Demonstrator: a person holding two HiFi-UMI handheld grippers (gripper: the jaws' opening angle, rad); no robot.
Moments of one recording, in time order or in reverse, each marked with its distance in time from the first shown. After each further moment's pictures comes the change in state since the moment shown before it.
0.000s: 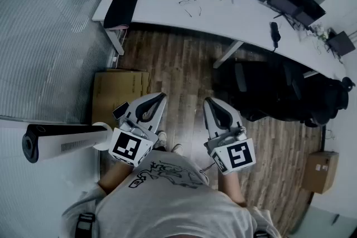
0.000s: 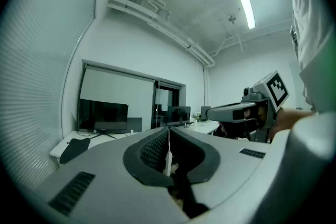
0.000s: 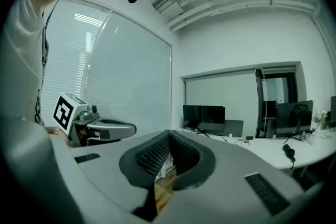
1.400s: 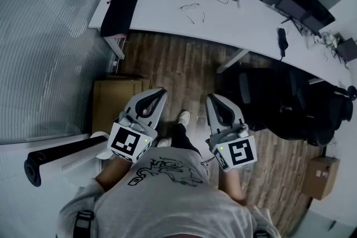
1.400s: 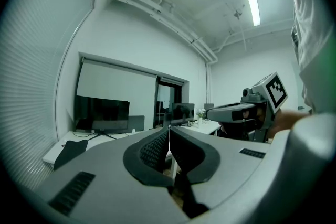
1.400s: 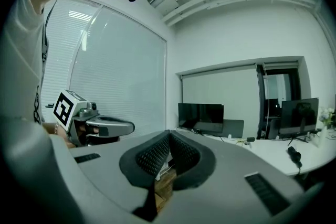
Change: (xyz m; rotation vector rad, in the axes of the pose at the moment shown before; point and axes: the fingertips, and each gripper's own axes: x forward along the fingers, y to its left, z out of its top) left arm 0.103 0.079 -0.020 -0.008 0.101 0.000; right arm 0.101 -0.087 -0.003 0.003 0.009 -0.004
